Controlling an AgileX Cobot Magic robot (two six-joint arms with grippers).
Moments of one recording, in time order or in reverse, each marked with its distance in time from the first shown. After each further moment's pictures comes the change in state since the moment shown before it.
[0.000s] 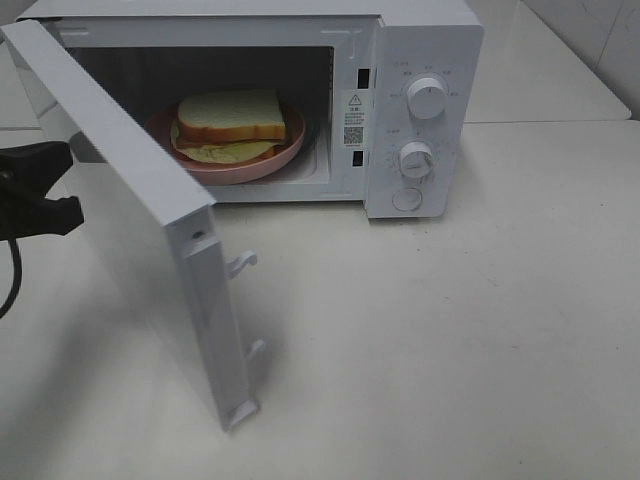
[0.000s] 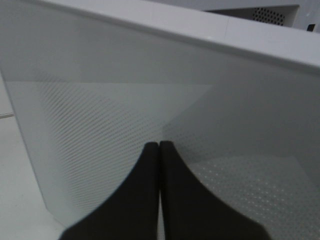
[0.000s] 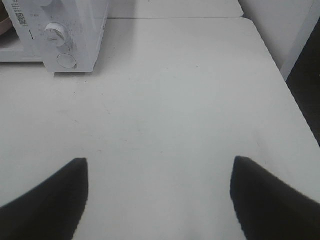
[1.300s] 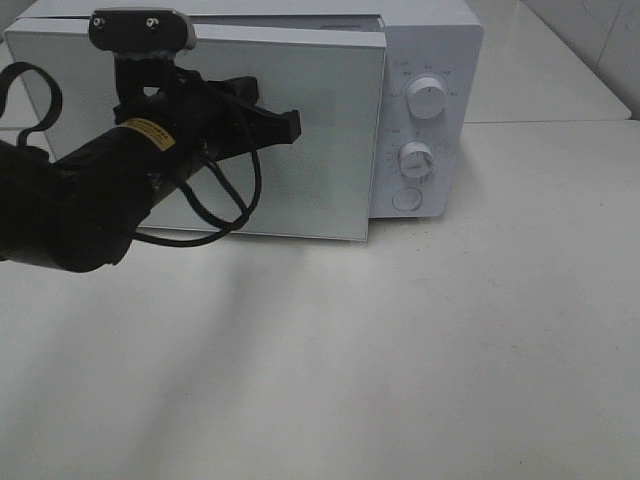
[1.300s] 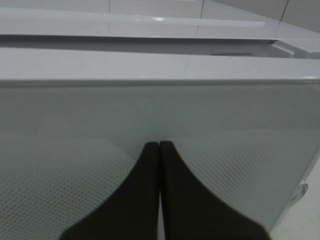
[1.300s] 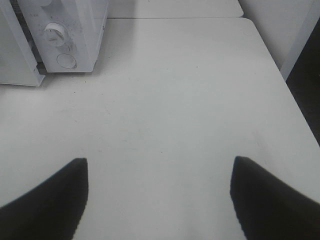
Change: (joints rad) left arm -0.417 0.395 -0.552 -0.510 0.061 0.194; right arm 0.000 0.000 0.000 0.000 -0.001 0.000
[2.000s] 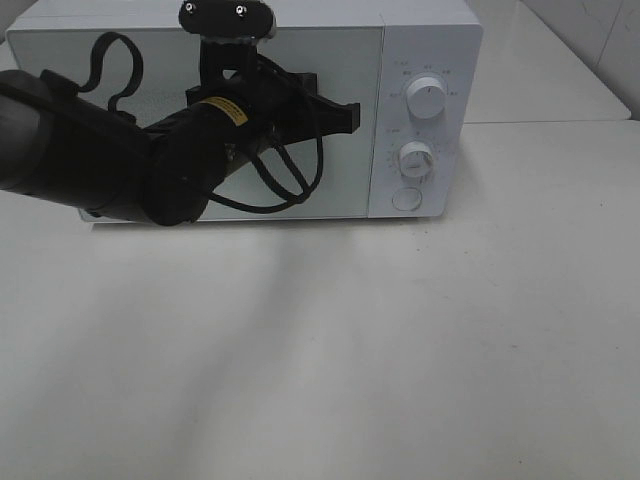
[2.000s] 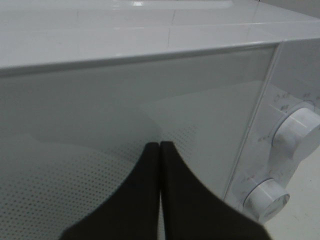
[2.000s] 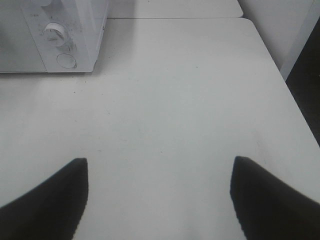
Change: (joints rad) left arm -0.012 0.135 -0.235 0.007 0.159 0.050; right arm 0.000 0.000 0.000 0.000 0.000 0.000
